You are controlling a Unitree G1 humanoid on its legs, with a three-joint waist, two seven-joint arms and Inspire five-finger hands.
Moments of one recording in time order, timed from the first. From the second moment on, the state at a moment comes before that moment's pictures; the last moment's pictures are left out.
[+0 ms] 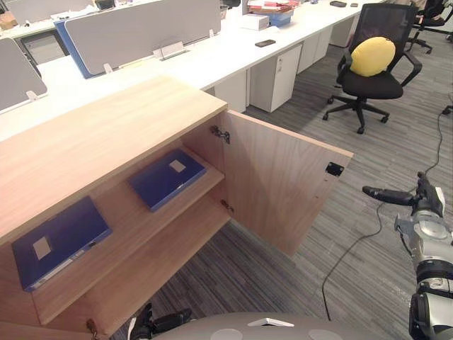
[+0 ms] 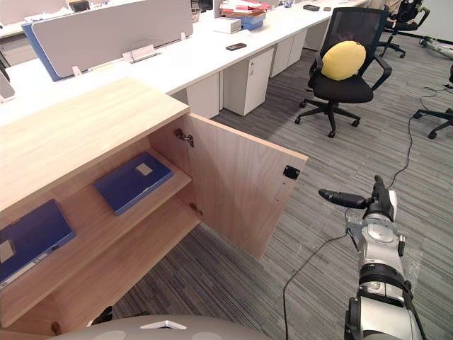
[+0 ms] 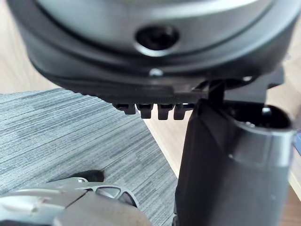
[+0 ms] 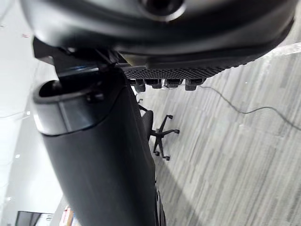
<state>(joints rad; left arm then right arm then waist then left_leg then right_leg) 0.28 0.05 0.23 1.01 0.00 -0.12 0.10 -0.29 -0.62 -0.34 0.79 0.12 0.01 -0.08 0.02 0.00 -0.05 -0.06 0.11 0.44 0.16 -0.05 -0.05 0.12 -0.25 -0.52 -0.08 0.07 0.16</state>
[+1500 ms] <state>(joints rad) 0.22 0.11 0.18 1.06 0.03 -0.13 0.03 -0.10 -0.93 0.61 0.14 0.40 0.02 0.42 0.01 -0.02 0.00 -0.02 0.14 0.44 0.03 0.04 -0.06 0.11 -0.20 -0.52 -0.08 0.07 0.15</state>
